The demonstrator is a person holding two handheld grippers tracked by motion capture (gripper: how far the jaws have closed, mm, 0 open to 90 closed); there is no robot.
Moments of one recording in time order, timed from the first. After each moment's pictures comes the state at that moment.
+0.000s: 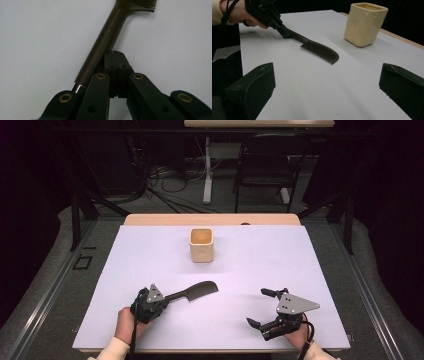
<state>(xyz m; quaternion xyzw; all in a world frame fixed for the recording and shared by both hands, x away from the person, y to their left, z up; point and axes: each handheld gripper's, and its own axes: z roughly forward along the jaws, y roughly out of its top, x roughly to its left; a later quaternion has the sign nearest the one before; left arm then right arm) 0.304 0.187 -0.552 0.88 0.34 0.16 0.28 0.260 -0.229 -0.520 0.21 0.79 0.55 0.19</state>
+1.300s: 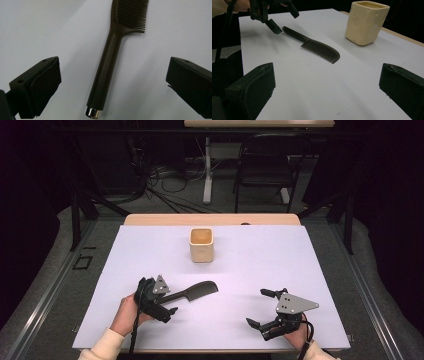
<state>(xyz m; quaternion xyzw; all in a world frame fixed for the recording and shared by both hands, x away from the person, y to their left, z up) 0.322 0.172 -0.520 0.91 0.28 0.16 0.26 0.261 -0.228 -0.521 0.22 0.79 0.55 0.18</state>
